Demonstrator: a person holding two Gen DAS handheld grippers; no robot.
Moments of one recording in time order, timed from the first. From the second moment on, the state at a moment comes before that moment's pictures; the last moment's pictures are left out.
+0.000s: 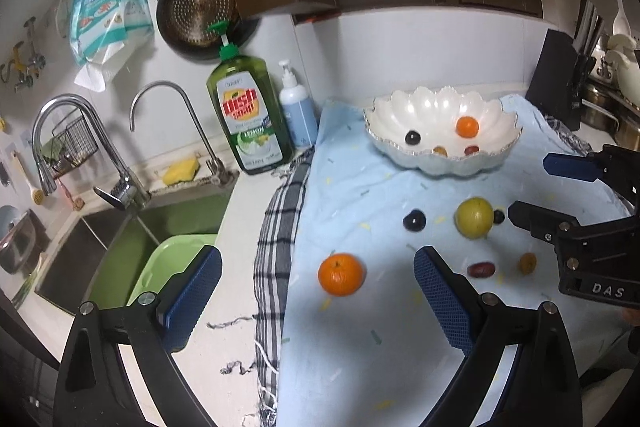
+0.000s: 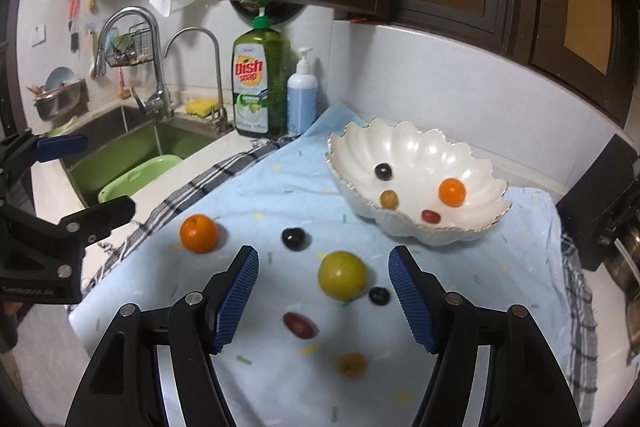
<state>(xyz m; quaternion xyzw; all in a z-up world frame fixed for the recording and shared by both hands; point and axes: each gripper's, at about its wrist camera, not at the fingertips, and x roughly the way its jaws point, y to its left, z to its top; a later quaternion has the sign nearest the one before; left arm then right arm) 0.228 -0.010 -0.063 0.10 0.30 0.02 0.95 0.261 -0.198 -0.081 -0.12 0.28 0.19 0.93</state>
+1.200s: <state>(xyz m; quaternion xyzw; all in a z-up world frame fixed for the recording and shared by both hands) 0.306 0.004 -0.150 0.09 0.38 -0.04 0.92 0.297 -0.178 -0.168 -0.09 0.41 0.16 0.89</state>
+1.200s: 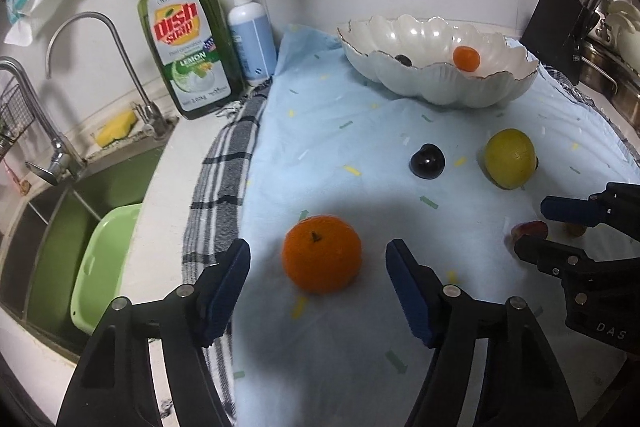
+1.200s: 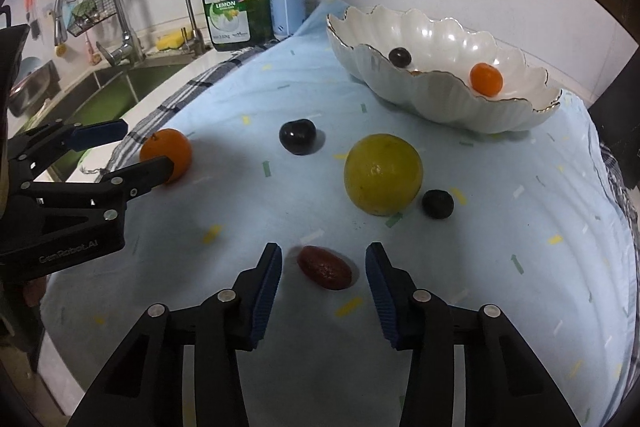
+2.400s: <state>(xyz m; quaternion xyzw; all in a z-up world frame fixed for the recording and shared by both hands) 0.301 -0.006 -0.126 0.09 0.37 -0.04 0.92 0.294 -0.186 -0.147 -0.08 0.39 0.17 0.90</state>
